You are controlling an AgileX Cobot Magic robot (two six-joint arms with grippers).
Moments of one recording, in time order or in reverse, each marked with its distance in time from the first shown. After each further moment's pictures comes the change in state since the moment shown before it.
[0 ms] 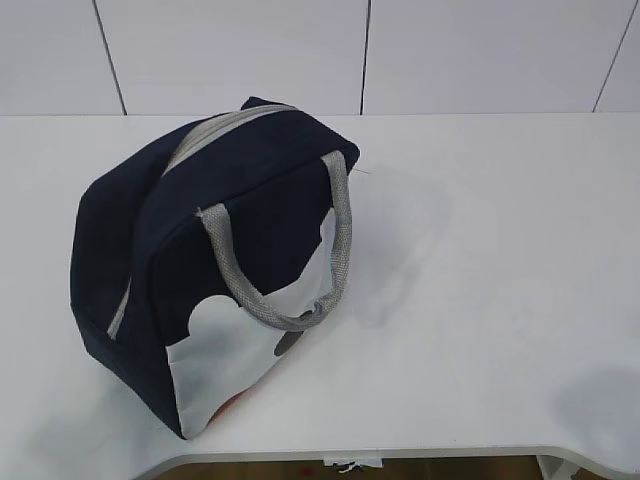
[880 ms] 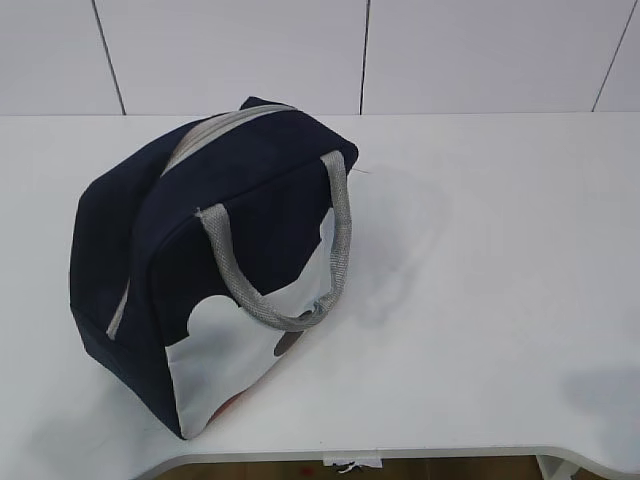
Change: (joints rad) left arm 0.000 0.000 0.000 0.000 0.000 0.000; right arm -0.307 0.000 0.000 0.005 0.000 0.000
